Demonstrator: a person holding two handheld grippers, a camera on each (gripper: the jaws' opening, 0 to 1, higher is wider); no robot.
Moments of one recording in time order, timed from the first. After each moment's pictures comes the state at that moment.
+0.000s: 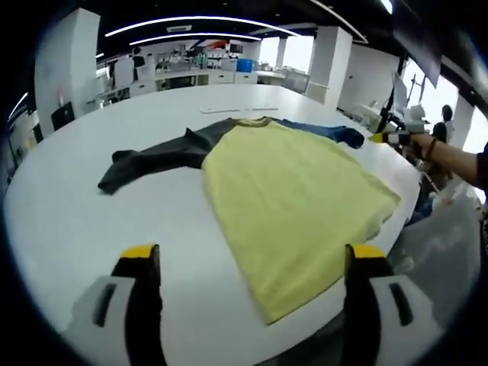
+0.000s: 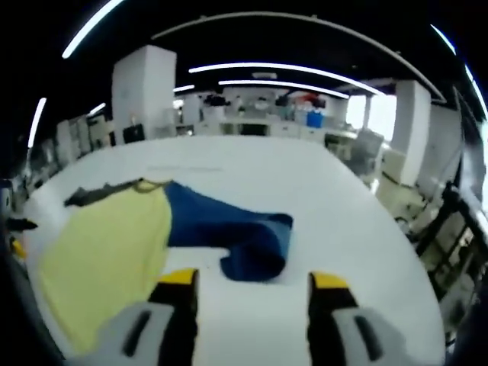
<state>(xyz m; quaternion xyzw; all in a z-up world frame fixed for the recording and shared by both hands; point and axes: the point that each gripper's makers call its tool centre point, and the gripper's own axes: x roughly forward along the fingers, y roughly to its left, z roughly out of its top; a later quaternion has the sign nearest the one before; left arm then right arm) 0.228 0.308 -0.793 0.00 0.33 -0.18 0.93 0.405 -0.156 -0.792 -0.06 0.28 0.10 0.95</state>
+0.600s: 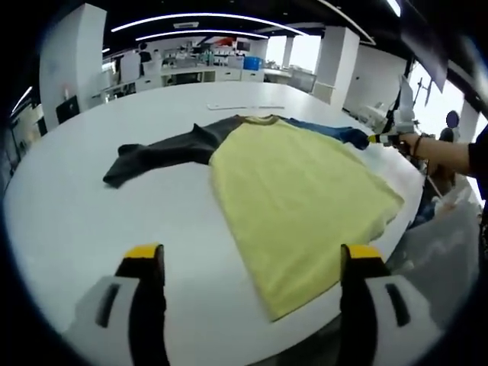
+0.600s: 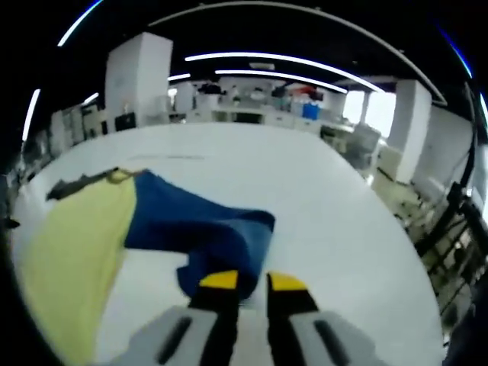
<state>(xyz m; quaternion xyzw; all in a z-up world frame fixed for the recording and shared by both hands) 0.228 0.316 -0.796 0.00 0.35 -0.16 0.92 0.447 -0.179 -0.819 -0.06 0.30 0.08 0.95</state>
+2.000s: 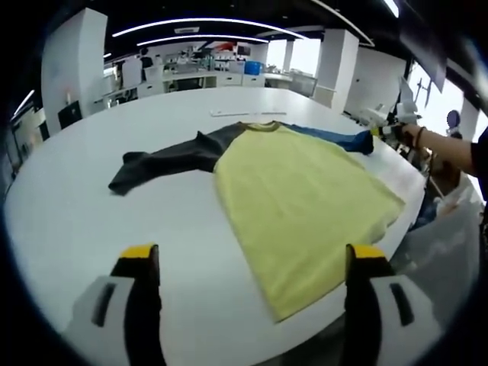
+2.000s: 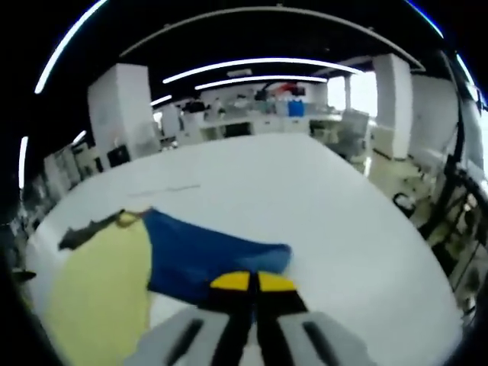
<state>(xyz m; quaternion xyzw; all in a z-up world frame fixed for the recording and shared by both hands) 0.229 0.320 -0.784 0.00 0.33 -0.16 0.93 0.450 -0.159 -0.775 0.04 0.28 0.07 0.96</state>
